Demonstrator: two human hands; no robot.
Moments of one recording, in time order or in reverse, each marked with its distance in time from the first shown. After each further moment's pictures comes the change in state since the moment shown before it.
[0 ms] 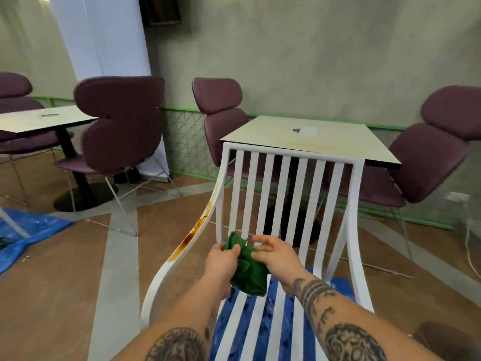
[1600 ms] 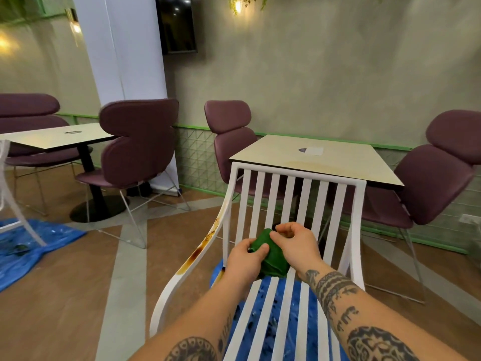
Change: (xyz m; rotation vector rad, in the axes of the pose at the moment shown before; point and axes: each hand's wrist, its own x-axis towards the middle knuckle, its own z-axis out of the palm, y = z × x) left_hand -0.035 0.032 0.029 0.070 -0.182 0.256; right_hand -0.008 -0.070 -0.027 -0.144 0.313 -0.160
